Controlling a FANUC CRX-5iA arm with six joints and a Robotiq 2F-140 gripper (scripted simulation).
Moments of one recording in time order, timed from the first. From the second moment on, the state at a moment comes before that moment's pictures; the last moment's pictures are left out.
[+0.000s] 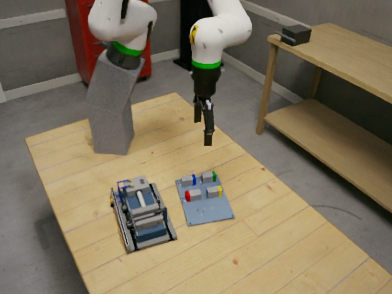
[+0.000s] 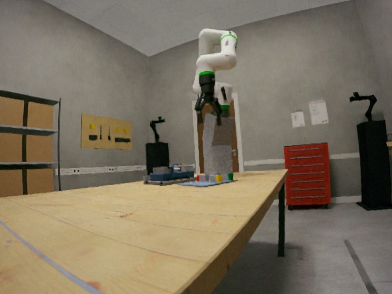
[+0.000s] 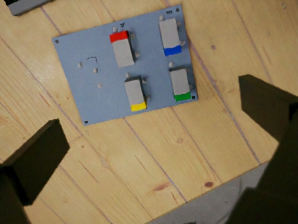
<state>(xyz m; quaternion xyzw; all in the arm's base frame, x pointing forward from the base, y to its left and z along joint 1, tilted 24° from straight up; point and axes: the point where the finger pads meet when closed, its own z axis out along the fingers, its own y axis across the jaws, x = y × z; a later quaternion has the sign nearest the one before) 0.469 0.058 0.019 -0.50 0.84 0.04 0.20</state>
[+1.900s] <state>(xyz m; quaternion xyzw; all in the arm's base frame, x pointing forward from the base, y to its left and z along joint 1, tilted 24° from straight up) 0.476 0.062 0.022 -0.59 0.78 0.02 0.21</state>
